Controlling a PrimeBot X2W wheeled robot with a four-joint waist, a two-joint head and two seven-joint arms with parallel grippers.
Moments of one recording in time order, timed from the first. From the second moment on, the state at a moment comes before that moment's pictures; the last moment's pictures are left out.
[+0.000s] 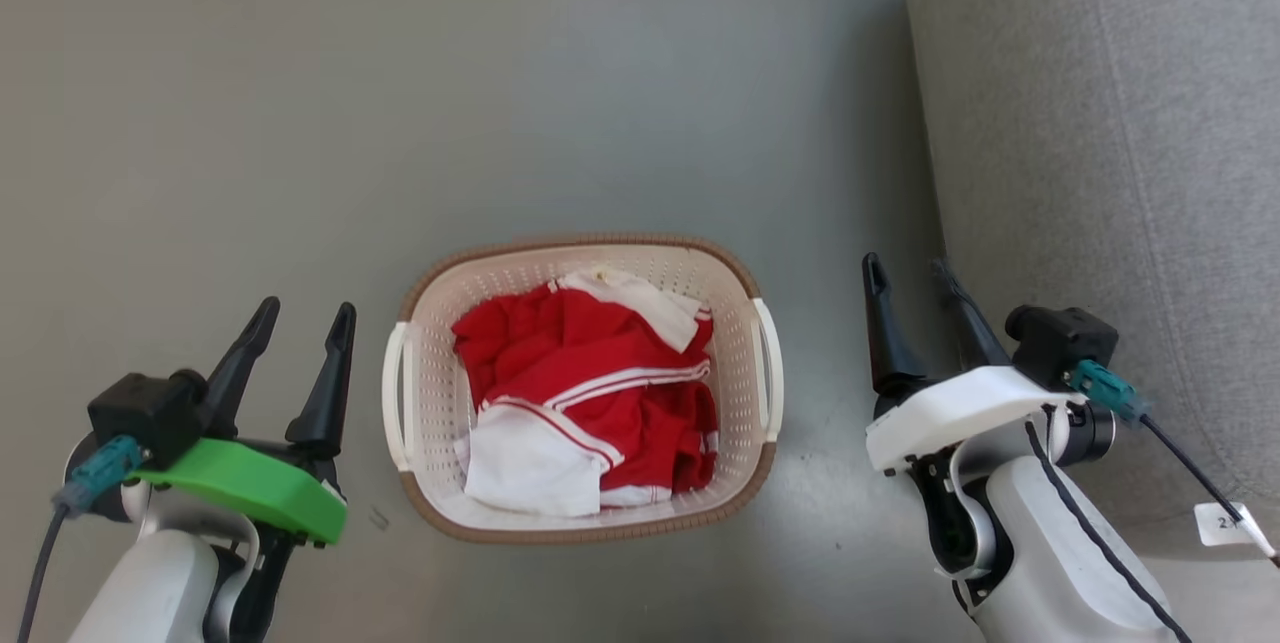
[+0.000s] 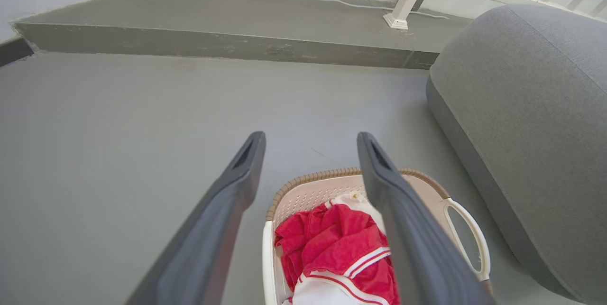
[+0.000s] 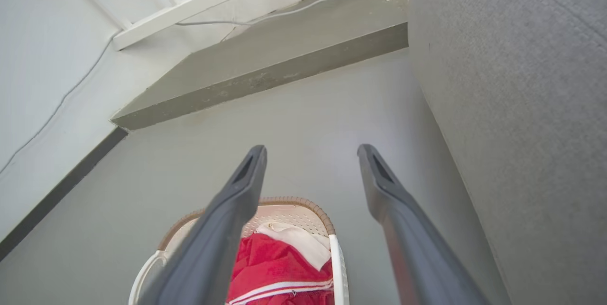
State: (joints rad) left arm -0.20 0.30 -0.33 0.22 -0.59 -0.12 -0.25; right arm -0.20 -0.05 0.34 0.29 0.46 -0.10 -0.25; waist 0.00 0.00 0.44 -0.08
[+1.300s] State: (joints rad) left arm -0.64 0.43 -0.67 0.59 -0.89 -0.12 -0.10; right arm -0.58 -0.06 0.64 0.67 0.70 -0.12 -0.25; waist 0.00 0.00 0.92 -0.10
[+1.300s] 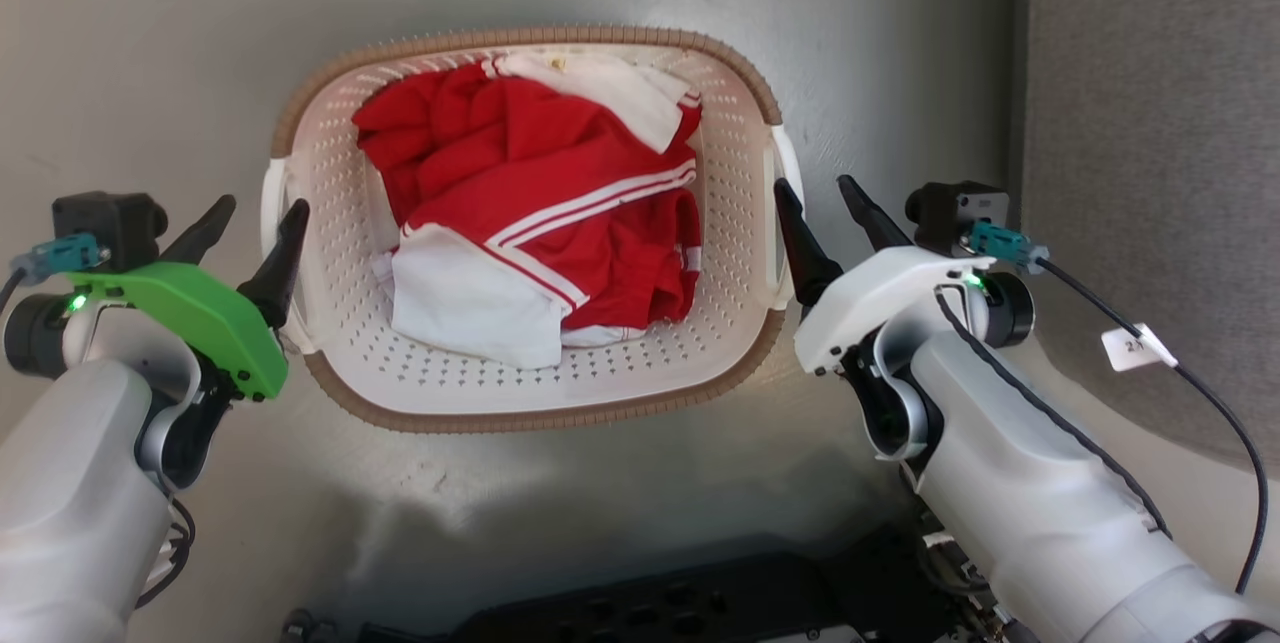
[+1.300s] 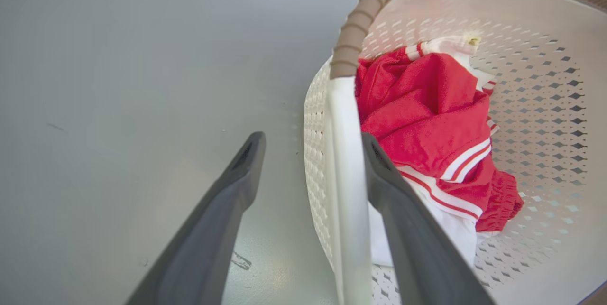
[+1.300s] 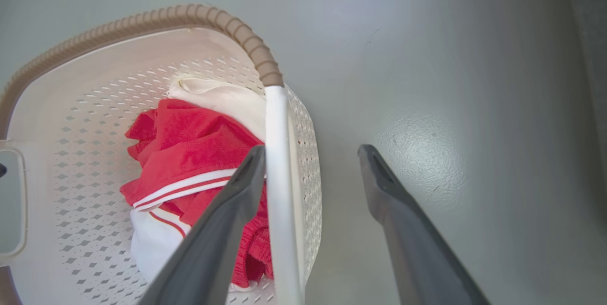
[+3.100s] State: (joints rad) left arm -0.69 0.35 -0.98 0.78 -1.17 -0.13 -0.11; right arm -0.69 -0.05 0.88 0.91 0.94 -0.09 -0.22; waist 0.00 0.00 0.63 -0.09
